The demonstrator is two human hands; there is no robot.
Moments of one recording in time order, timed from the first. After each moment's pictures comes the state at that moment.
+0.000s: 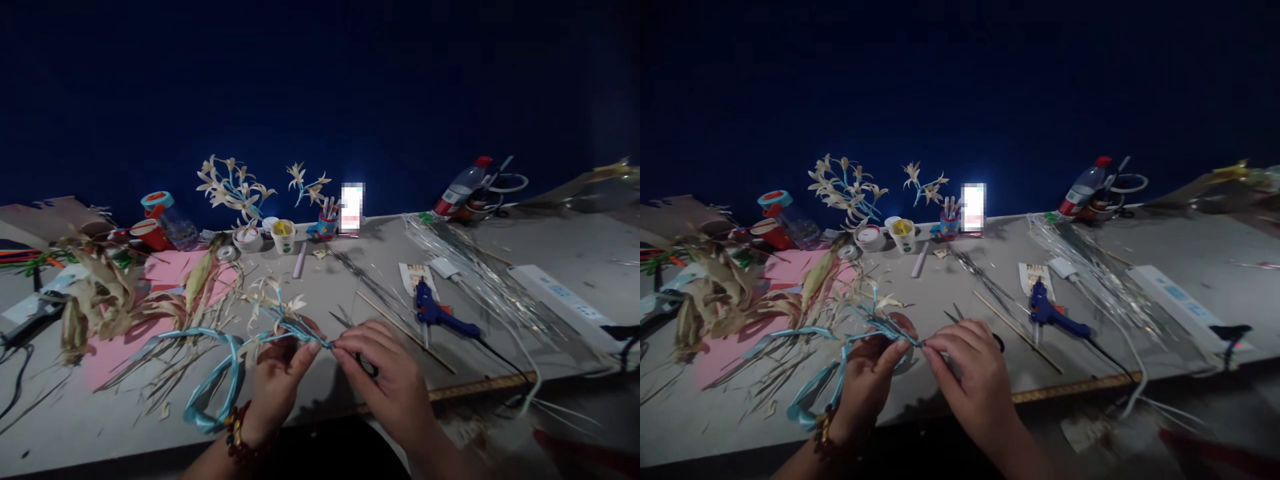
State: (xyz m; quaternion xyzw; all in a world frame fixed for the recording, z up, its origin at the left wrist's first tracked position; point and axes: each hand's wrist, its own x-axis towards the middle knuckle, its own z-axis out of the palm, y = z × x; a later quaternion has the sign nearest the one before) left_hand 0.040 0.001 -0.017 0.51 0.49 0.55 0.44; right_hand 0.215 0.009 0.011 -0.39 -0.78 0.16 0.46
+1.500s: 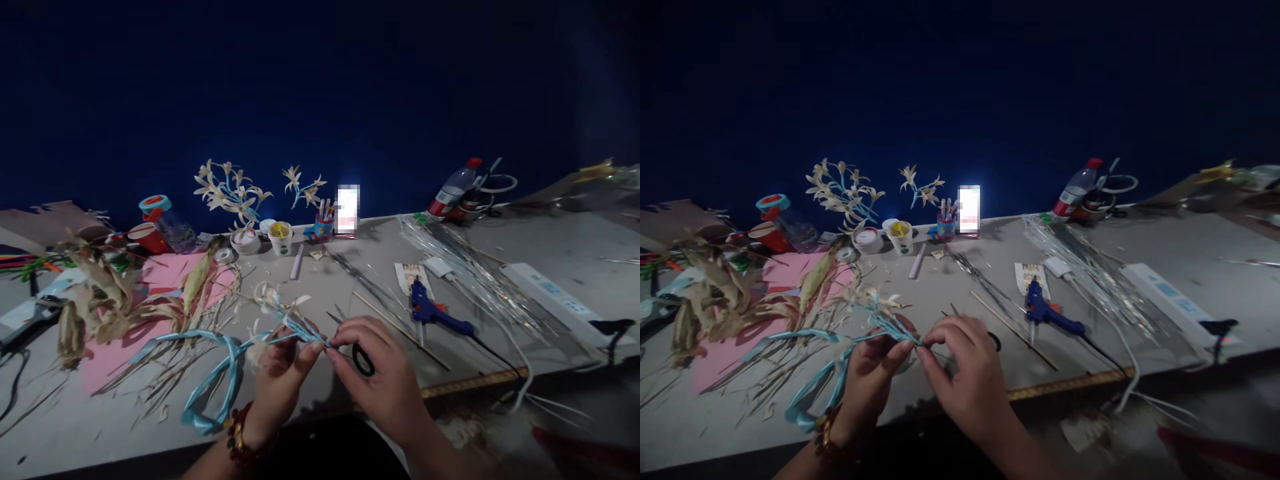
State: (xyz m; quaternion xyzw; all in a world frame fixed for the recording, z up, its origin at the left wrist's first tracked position) left_hand 0.049 -0.002 -0.016 0.46 0.47 0.58 0.49; right_hand 0.213 0.006 0.013 -0.43 -0.76 0.19 0.45
